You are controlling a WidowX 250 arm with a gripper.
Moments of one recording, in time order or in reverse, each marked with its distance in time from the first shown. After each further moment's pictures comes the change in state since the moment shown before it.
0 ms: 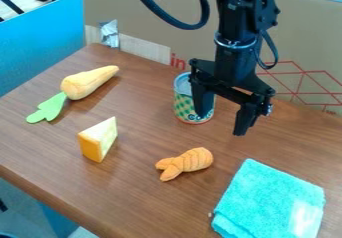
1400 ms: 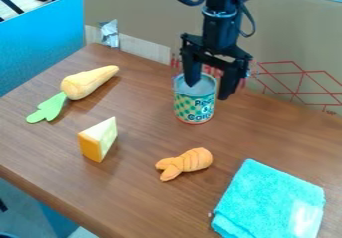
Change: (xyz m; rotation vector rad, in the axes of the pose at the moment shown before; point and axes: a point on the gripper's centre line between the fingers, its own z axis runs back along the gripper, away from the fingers) arm 0.049 0.079 -0.011 -0.007 0.088 0.081
